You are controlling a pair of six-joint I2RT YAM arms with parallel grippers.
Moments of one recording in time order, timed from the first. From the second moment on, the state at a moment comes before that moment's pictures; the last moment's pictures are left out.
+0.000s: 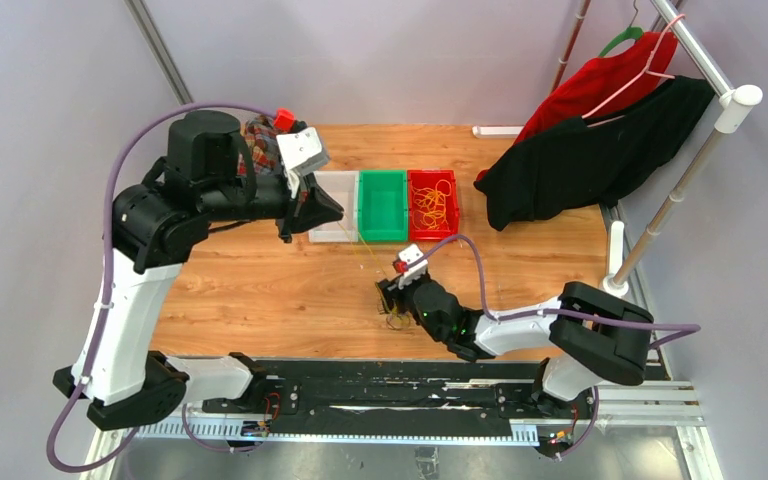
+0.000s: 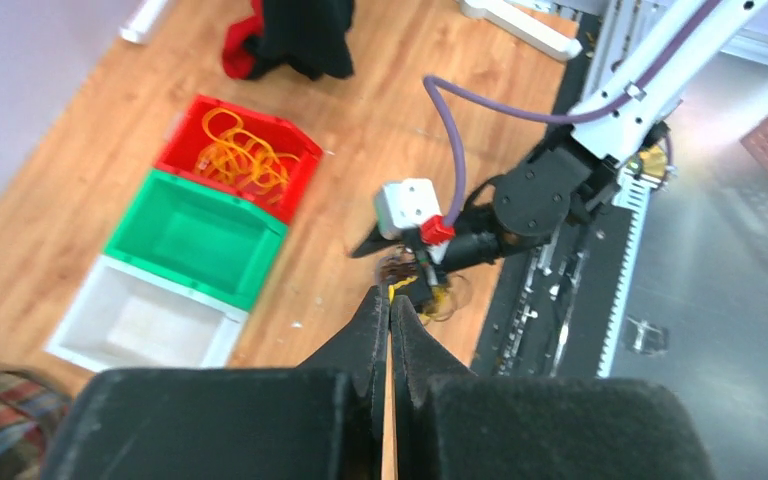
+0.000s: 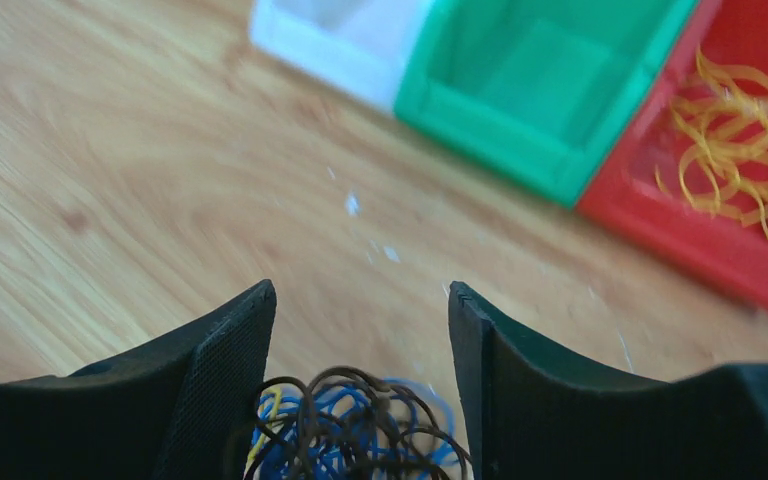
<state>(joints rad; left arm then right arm) -0.58 1.24 1.95 -1.19 0.61 0.27 1.14 1.52 0.53 0.81 0.50 0.11</state>
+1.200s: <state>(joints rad) -0.59 1.15 2.04 -0.76 0.19 0.22 1.14 1.55 0.44 0.89 0.51 0.25</state>
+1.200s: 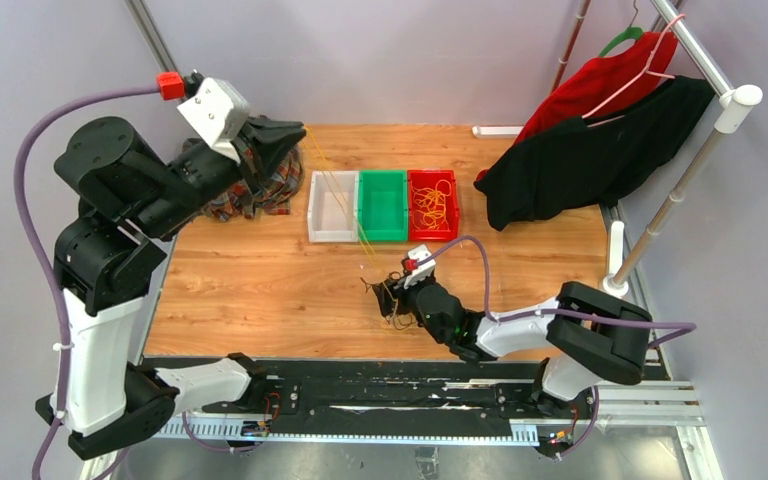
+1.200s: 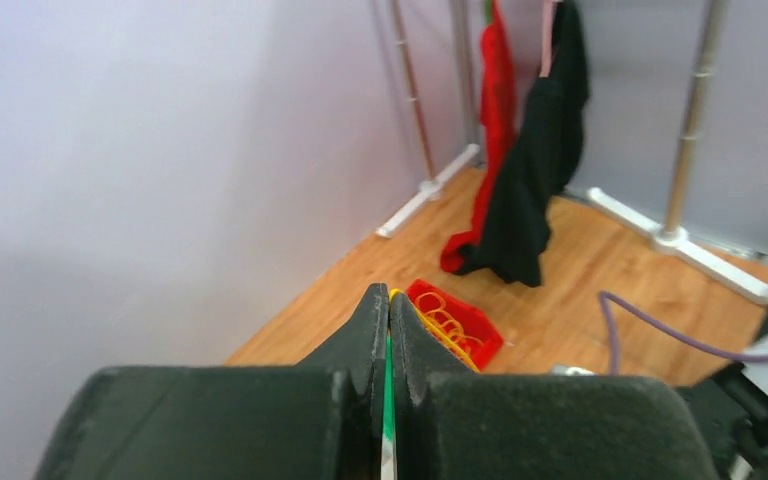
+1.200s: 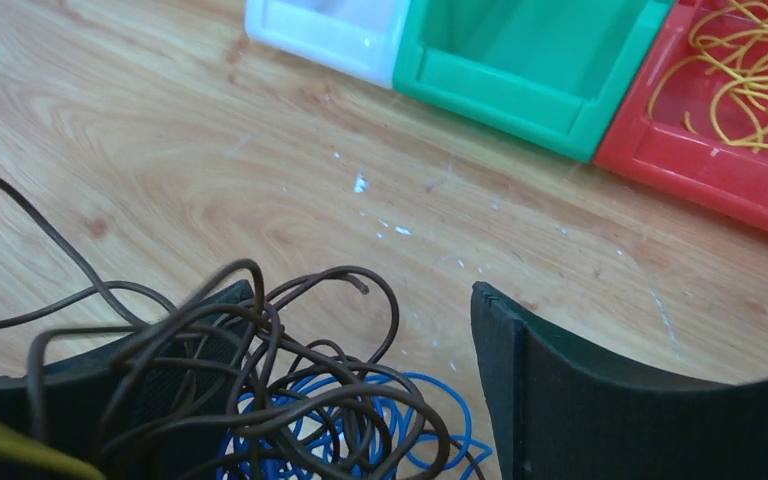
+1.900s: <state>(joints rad) -0.58 0.83 1.21 -0.80 0.12 0.43 1.11 1.40 0.59 0.43 0.47 0.27</state>
